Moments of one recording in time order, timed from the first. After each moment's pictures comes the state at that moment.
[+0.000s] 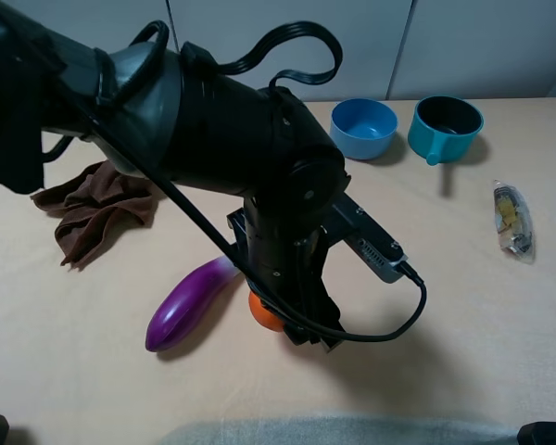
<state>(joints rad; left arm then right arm) -1.10 1.98 -1.22 0.07 0.74 -0.22 -0.02 -0.01 -0.49 0.01 1.03 -0.01</state>
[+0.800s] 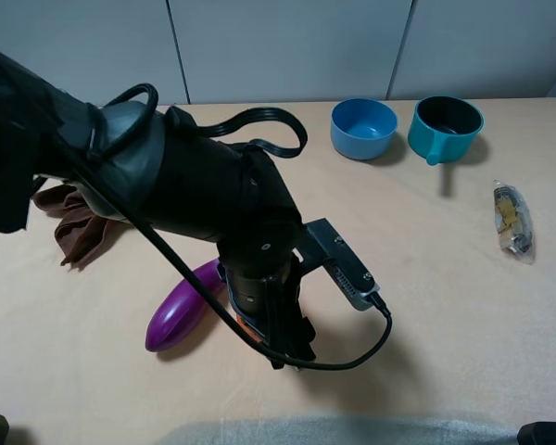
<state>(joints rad) -1.10 1.98 -1.05 0.11 0.52 -0.19 -0.02 -0.01 -0.49 0.01 1.03 -0.01</state>
